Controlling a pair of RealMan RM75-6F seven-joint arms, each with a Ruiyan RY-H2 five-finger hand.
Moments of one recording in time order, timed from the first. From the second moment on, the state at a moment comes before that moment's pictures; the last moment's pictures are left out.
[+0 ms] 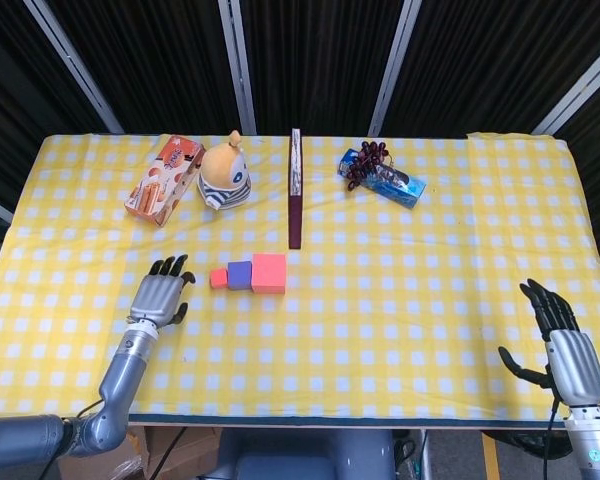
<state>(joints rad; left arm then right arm) -0.72 -1.55 -0.10 -1.63 0.69 1.14 0.70 0.08 -1.08 0.05 -1.69 -1.53 1.47 0.29</state>
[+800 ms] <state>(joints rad) -0.78 -1.67 -0.15 -1.53 0.64 1.13 0.76 0.08 -1.08 0.05 -1.69 -1.54 1.48 0.29</state>
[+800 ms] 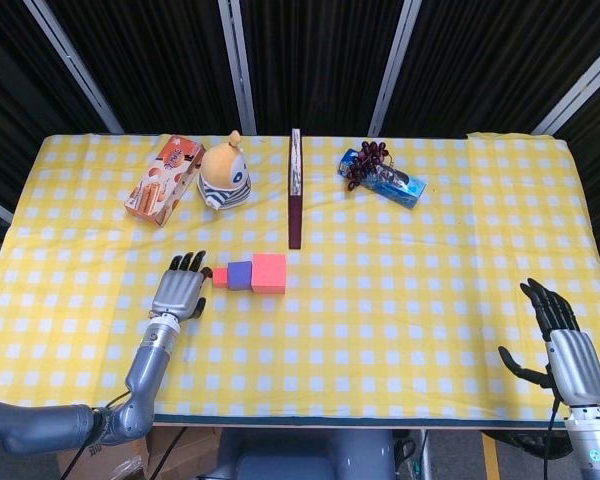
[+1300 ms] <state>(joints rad) -0.79 -1.71 -0.16 -1.49 0.63 1.13 0.78 0.08 -1.08 0.05 -1.69 -1.54 1.47 0.29</state>
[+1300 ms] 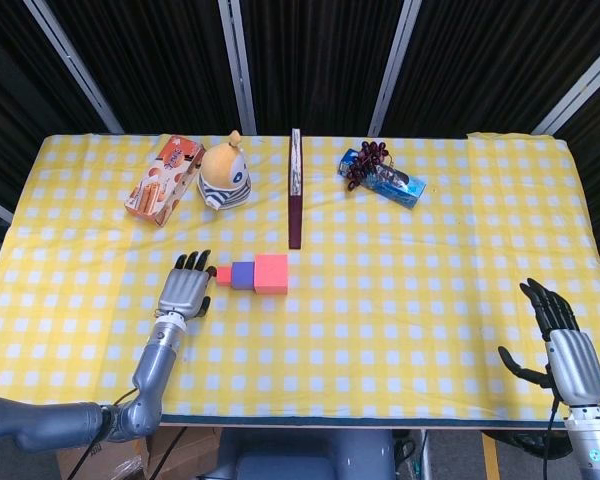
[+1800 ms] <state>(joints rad) -0.78 -1.69 -0.15 -1.52 0.64 1.14 0.78 0.08 -1.08 0.05 -1.69 -1.54 1.48 0.30</state>
